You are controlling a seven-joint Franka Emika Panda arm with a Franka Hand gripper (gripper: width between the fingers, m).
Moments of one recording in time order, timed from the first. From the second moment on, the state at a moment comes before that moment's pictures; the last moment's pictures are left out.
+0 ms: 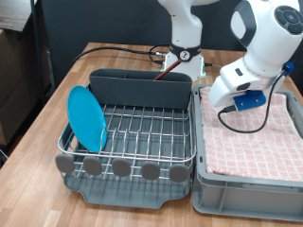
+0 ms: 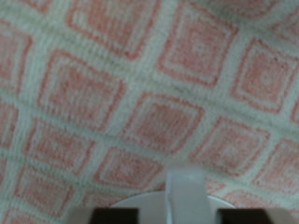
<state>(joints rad) 0.45 0.17 -0.10 -2.35 -0.06 2.18 0.66</state>
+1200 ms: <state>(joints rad) 0.45 0.05 -0.11 -2.31 -0.07 2.11 0.71</state>
